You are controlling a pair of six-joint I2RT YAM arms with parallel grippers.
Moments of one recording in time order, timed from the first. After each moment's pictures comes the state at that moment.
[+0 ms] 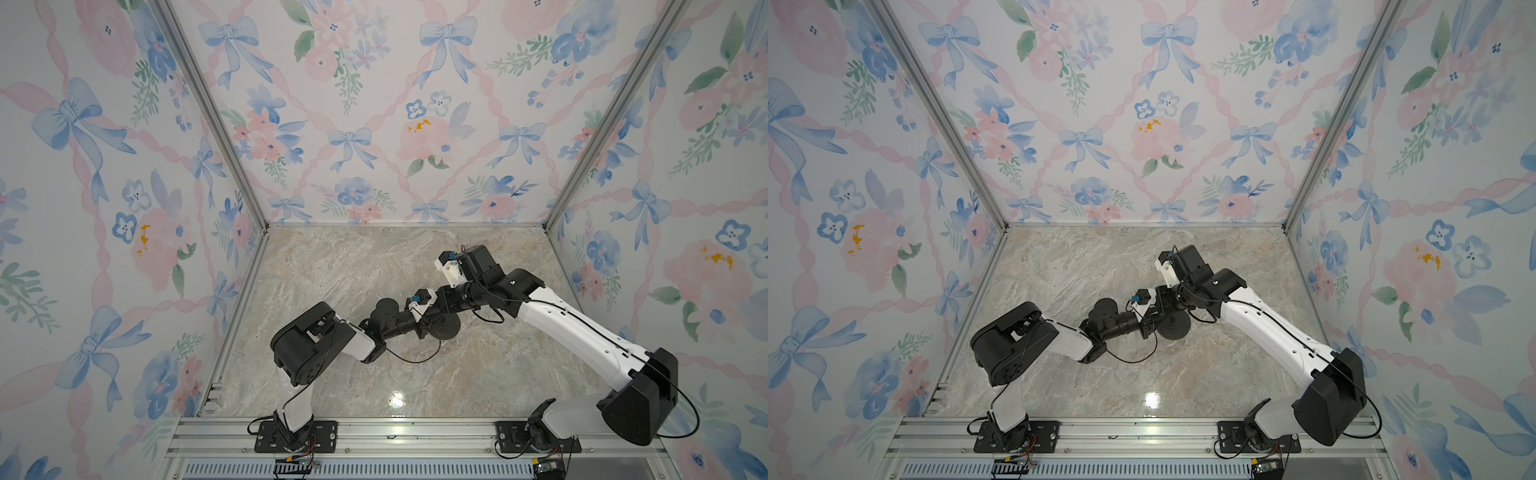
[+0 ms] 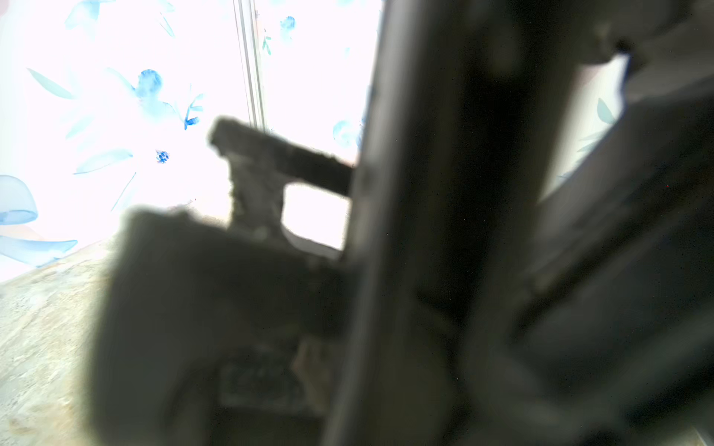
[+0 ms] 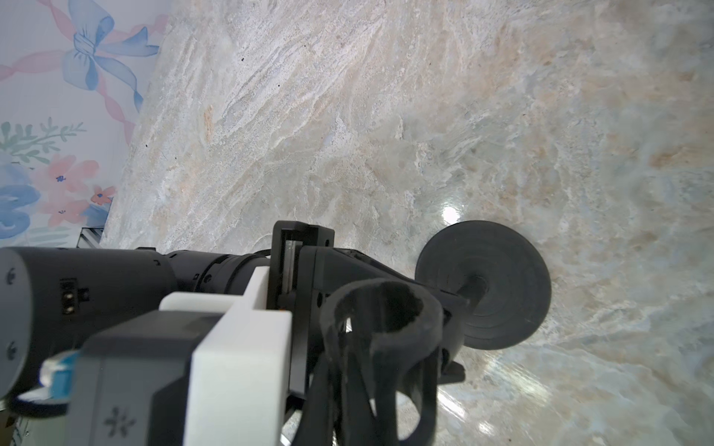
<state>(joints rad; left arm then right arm) -0.78 1.89 0.70 1.15 0.39 0.00 0.62 1.42 1.28 -0.79 -0.26 0.38</state>
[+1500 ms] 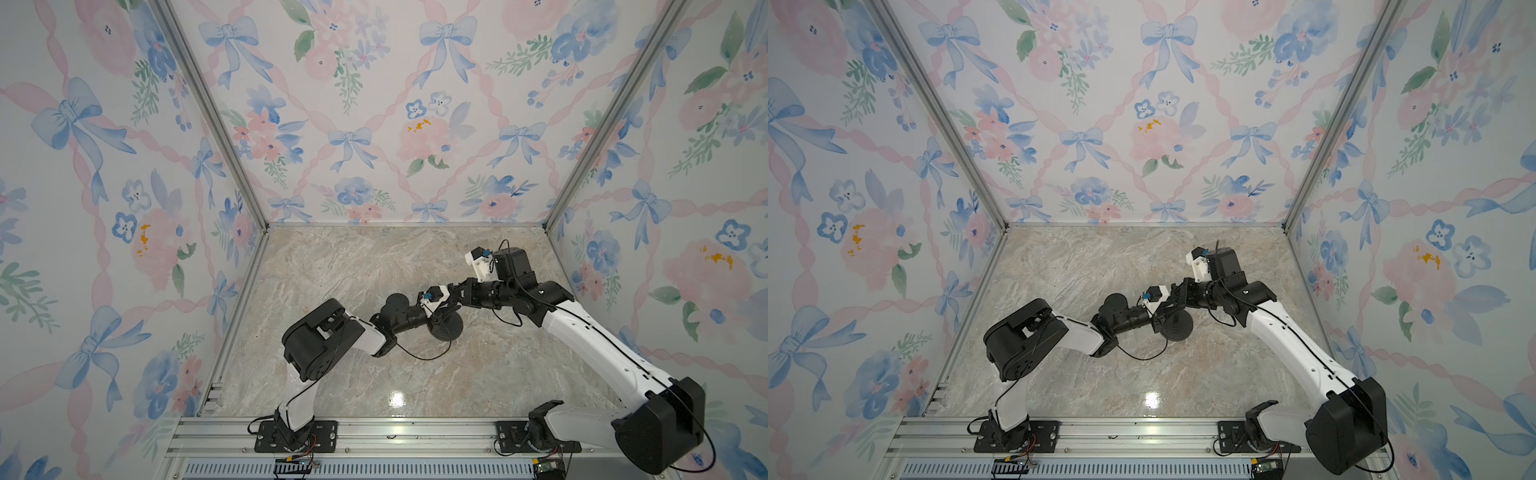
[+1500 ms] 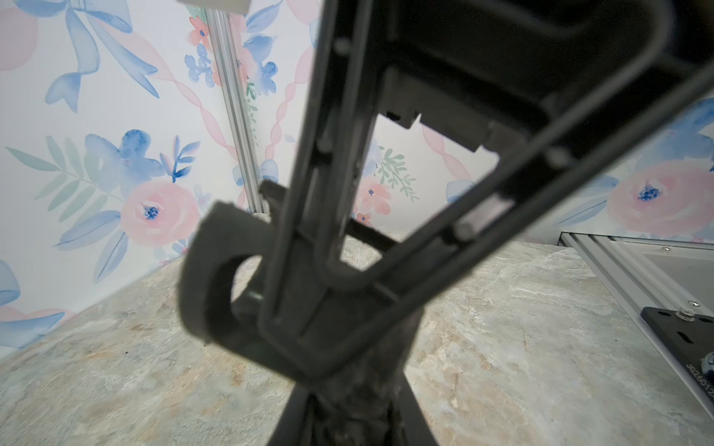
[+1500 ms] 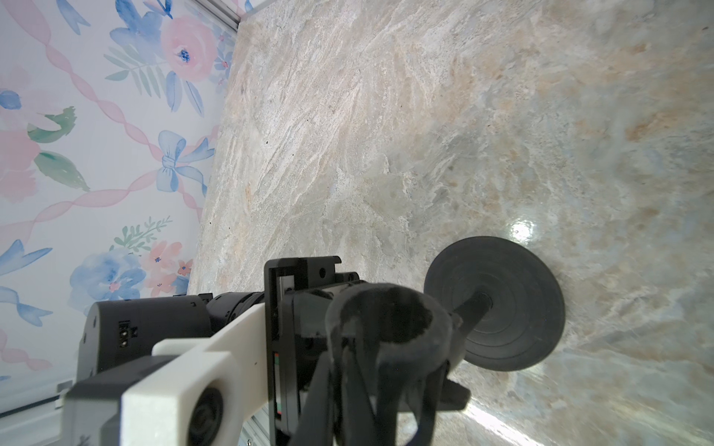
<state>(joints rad) -0.82 1.97 0.82 1.18 0.40 0.07 0.43 1.27 1.08 -0.60 -0.44 0.51</state>
